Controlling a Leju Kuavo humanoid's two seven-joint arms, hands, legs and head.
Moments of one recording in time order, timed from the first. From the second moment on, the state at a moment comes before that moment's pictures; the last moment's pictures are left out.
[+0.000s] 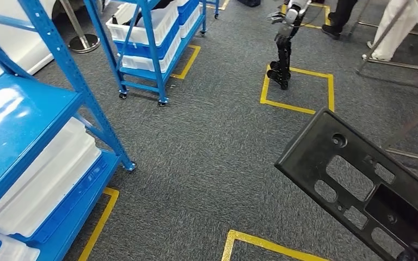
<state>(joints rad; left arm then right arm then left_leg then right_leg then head) -0.03 -0.10 1.09 -0.22 -1.46 0.22 -0.37 0.59 0.36 -0.41 -2.18 0.98 -0.70 -0.32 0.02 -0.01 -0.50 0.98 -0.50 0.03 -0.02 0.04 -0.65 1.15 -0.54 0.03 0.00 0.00</state>
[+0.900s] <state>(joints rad) -0.03 -0.10 1.10 -0.22 -1.47 0.20 -0.37 0.61 0.36 -0.40 -2.17 1.00 -0.70 -0.31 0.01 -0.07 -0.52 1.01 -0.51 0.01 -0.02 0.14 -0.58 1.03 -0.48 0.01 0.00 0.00</state>
